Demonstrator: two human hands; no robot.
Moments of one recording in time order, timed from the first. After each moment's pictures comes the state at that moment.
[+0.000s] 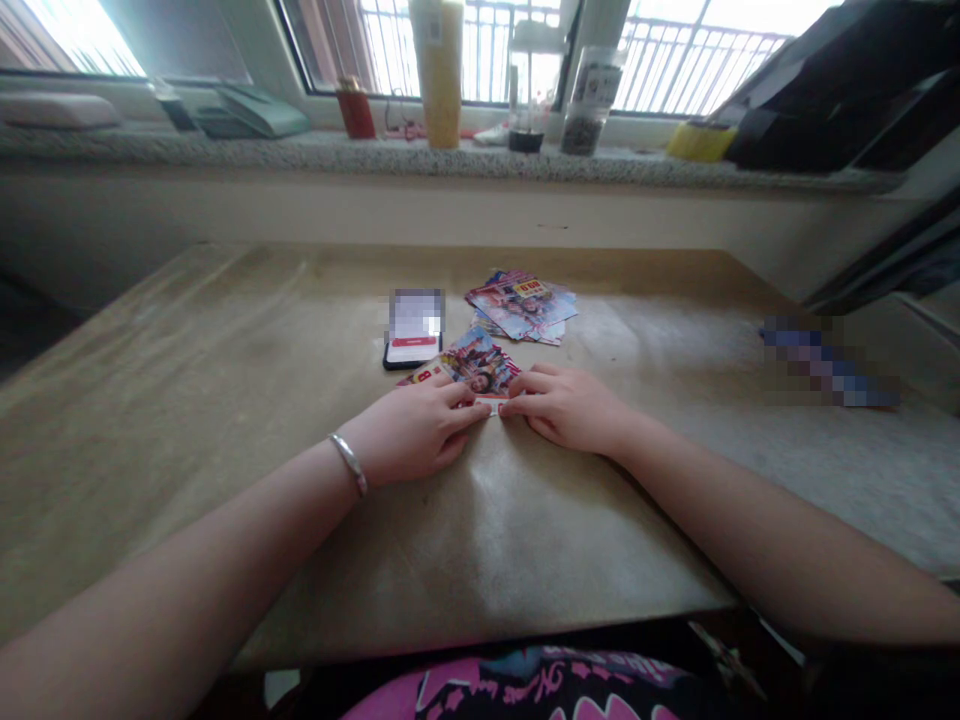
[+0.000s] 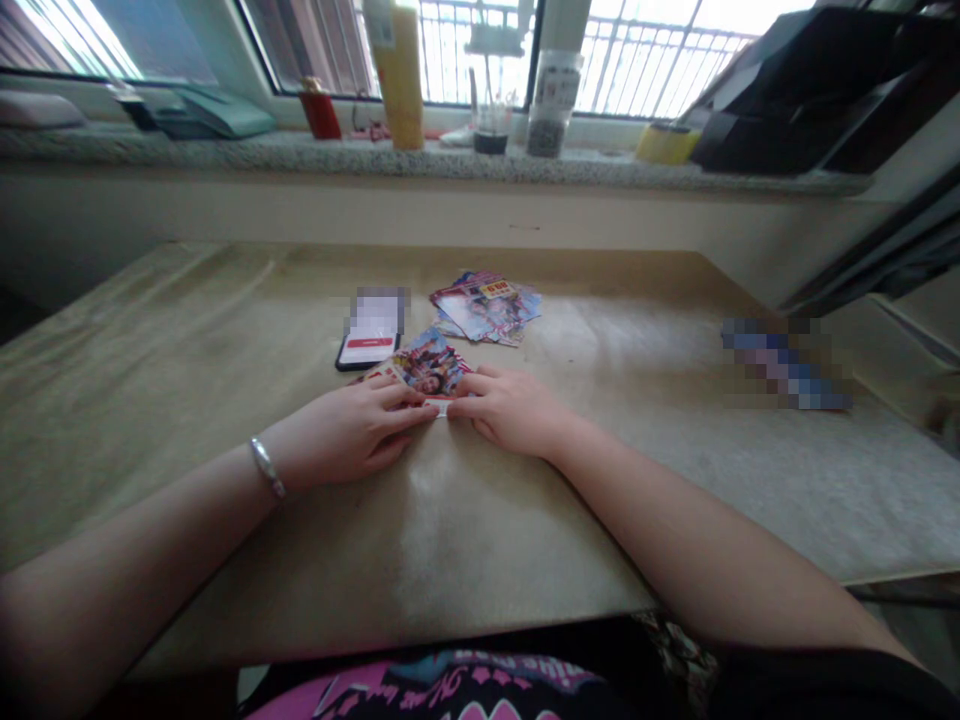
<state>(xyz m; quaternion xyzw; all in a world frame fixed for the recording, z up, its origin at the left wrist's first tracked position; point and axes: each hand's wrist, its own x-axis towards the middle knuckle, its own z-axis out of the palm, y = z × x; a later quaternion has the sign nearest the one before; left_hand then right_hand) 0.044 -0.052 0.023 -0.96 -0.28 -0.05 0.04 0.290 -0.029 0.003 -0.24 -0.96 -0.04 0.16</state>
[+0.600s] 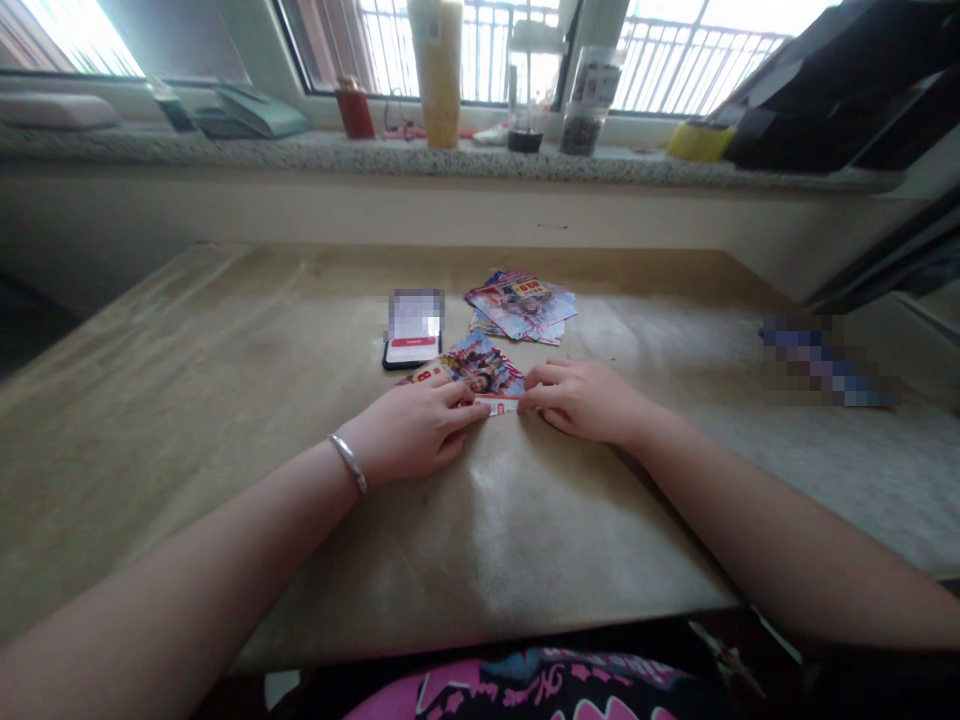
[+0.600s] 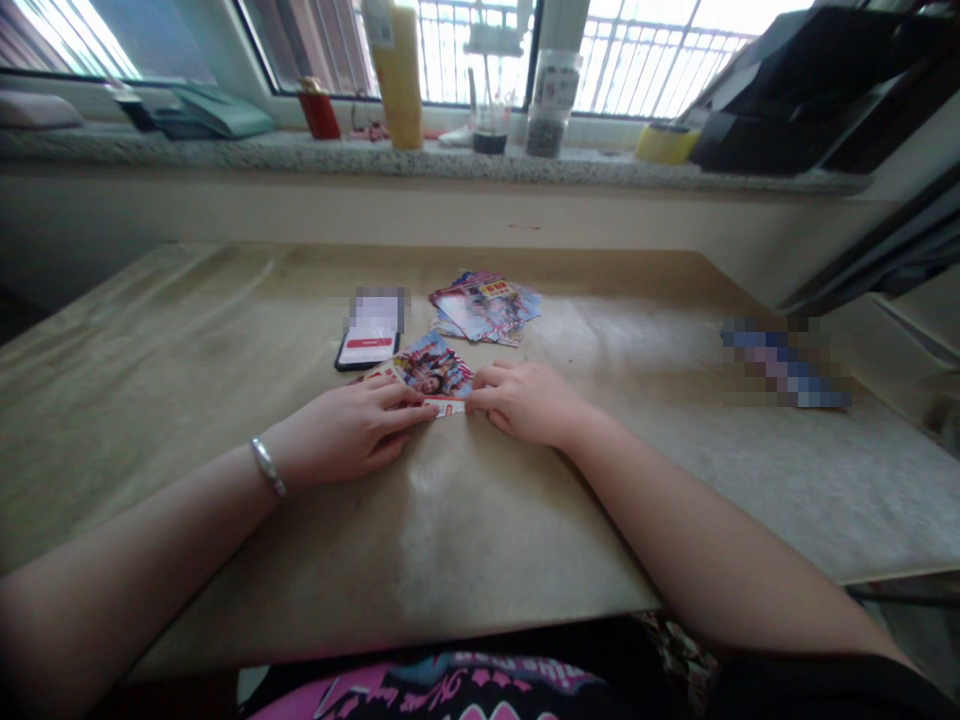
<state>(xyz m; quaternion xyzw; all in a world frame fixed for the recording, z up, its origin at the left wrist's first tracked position) 0.043 -0.051 0.021 -0.95 -0.29 -0.05 0.05 0.307 -0.023 0.009 -0.26 -0.96 -0.04 0.12</state>
